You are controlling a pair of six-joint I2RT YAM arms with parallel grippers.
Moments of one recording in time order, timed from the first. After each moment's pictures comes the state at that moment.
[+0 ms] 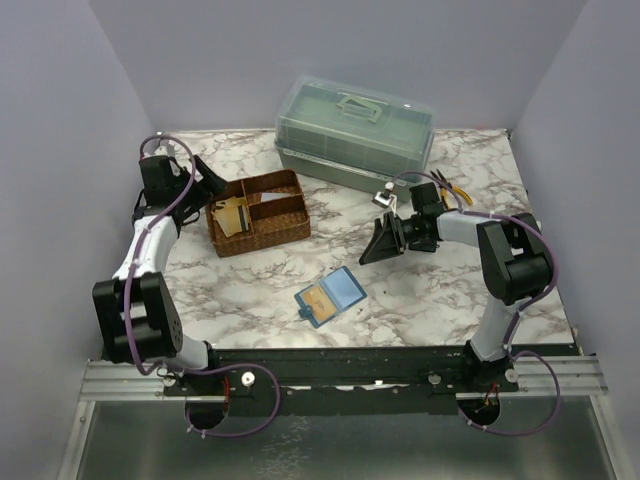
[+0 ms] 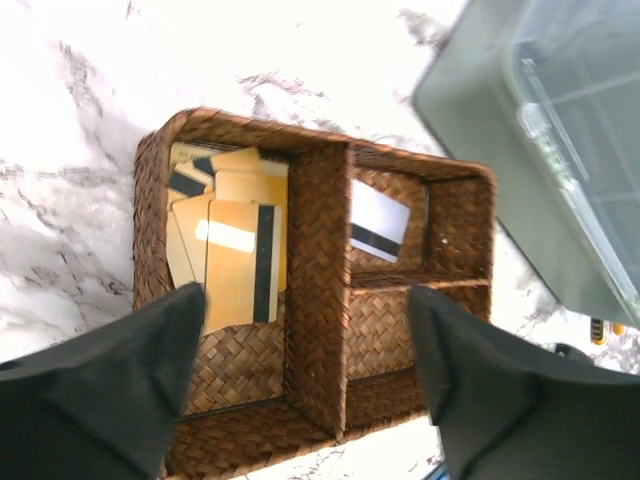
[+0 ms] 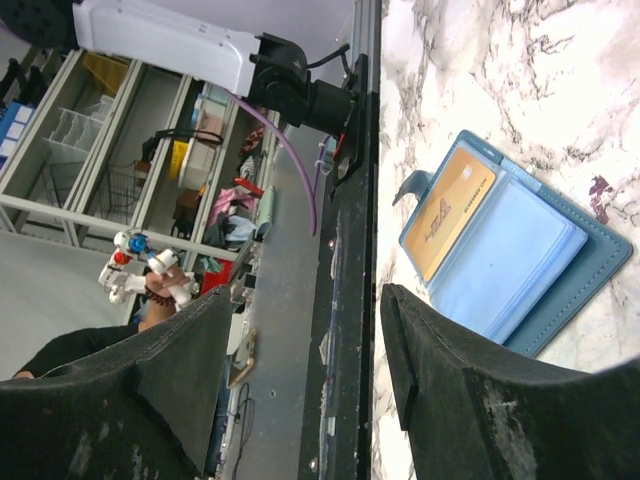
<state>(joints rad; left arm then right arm) 0.19 1.52 1.06 -0.16 0.31 -0.53 0.27 1.86 0.98 -0.15 -1.56 0.08</state>
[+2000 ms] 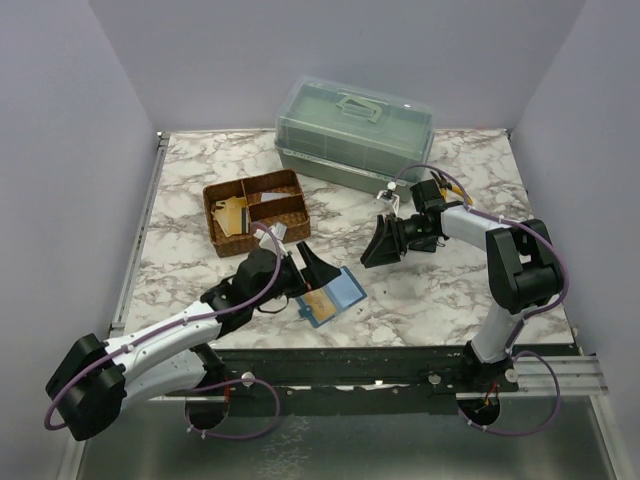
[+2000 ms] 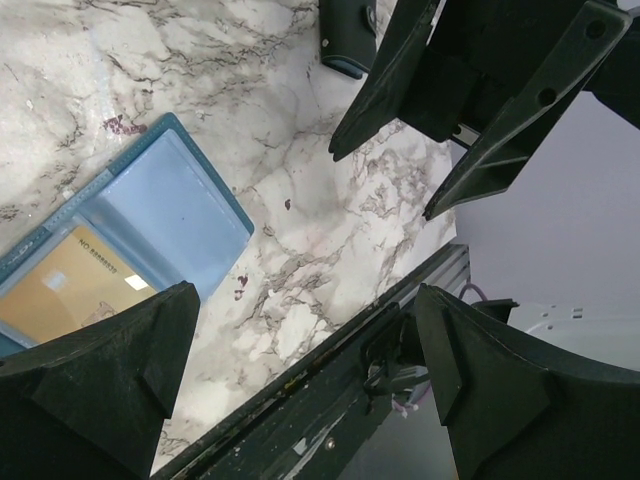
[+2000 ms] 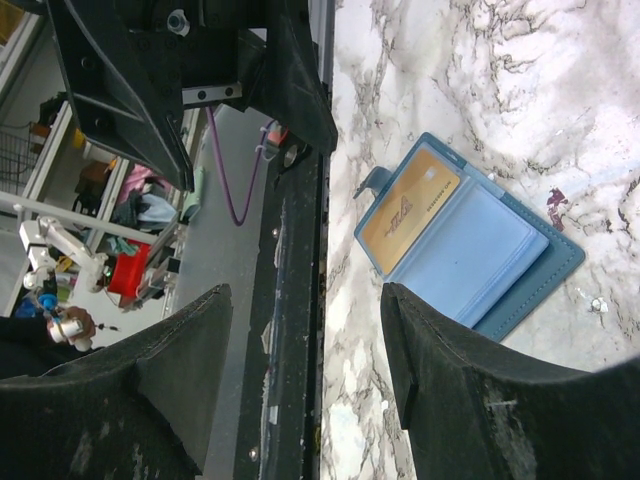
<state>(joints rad) -0.80 0.97 0.43 0.17 0.06 -1.06 0.28 1.79 1.04 -0.46 -1.45 -0.30</state>
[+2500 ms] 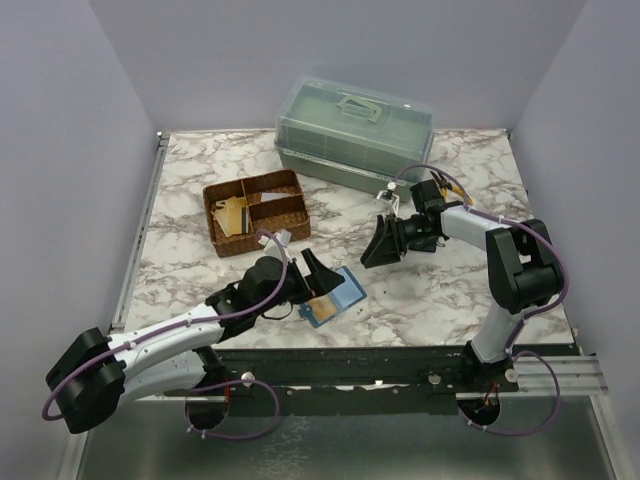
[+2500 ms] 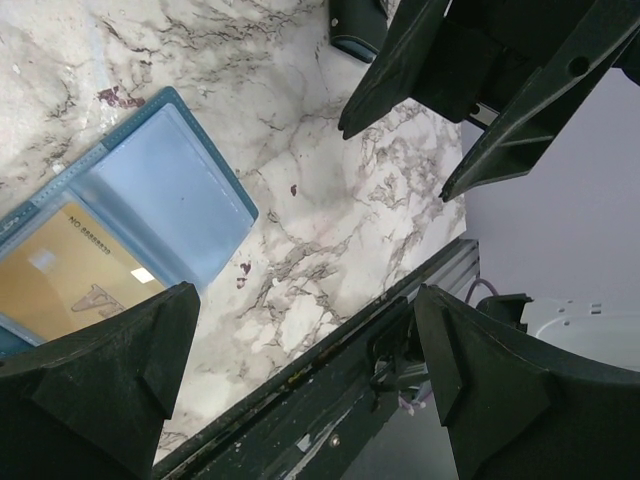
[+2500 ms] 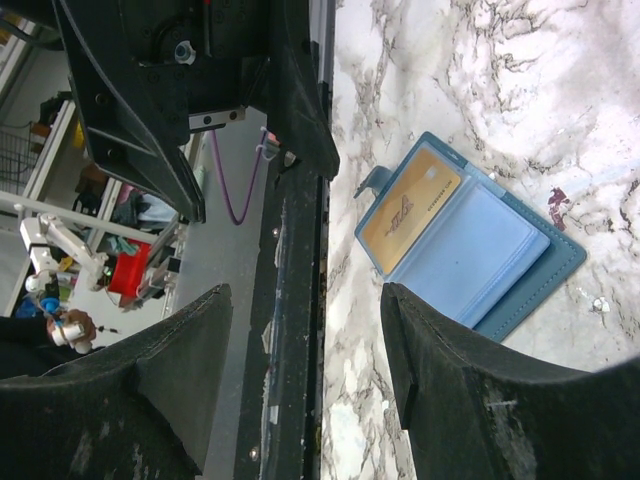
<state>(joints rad) -0.88 0.98 0.41 0.19 -0.02 -1.09 0.28 1.79 1.04 -0.46 -1.45 -0.31</state>
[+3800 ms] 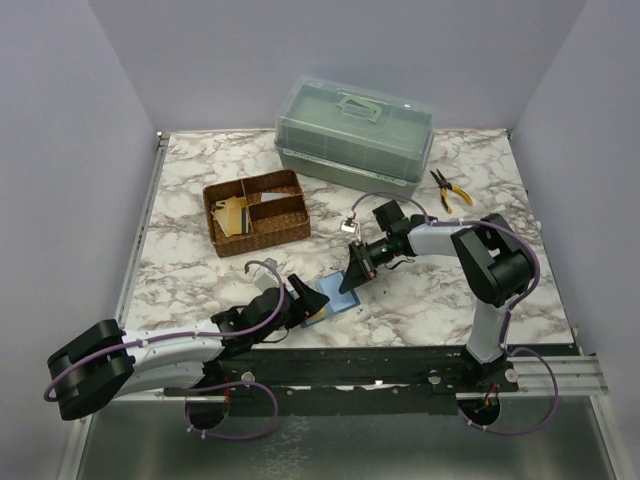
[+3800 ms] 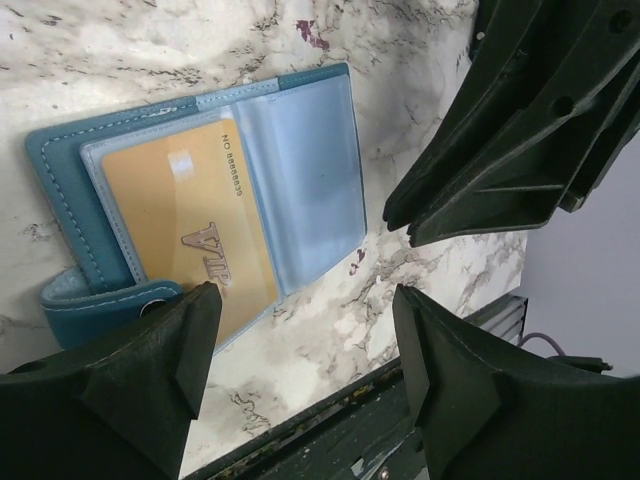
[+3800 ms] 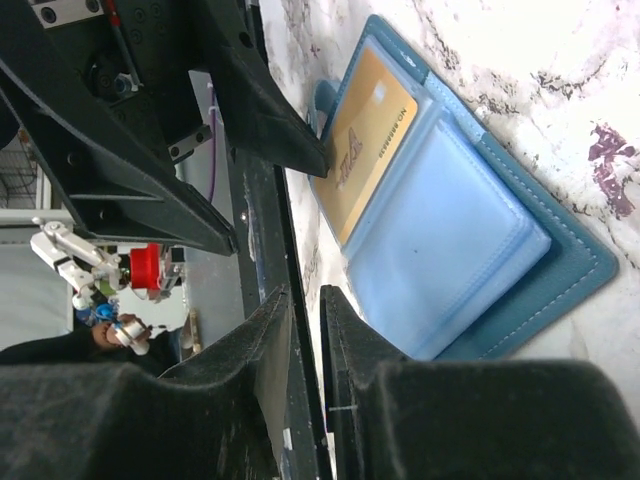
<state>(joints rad) -1.04 1.00 0.20 0.27 -0.31 -1.31 0.49 1.89 0.96 -0.17 -1.22 0.07</state>
